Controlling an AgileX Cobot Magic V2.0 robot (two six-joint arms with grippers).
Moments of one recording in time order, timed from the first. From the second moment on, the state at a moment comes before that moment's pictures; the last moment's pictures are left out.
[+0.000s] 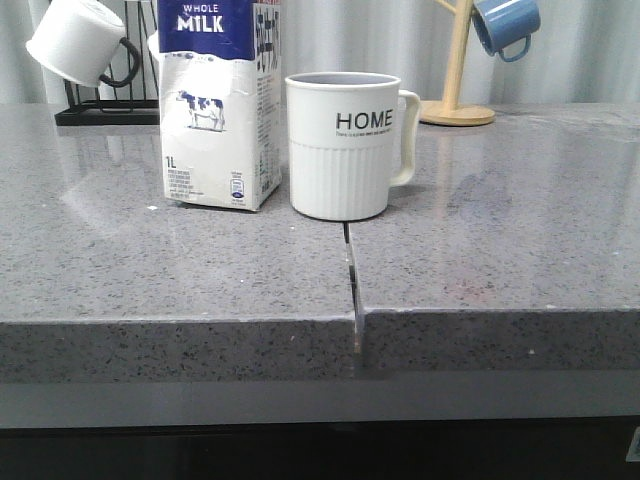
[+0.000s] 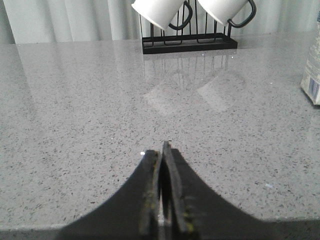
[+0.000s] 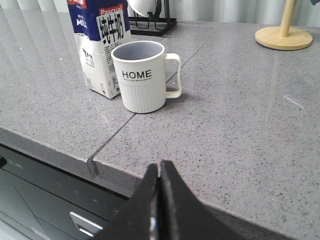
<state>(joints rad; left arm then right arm) -0.04 -0.01 0.00 -0.01 0.17 0.00 0.47 0.07 -0.38 0.06 0.56 0.06</state>
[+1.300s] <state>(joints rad) -0.04 -0.01 0.00 -0.01 0.17 0.00 0.08 0.05 -0.07 0.03 0.08 0.06</state>
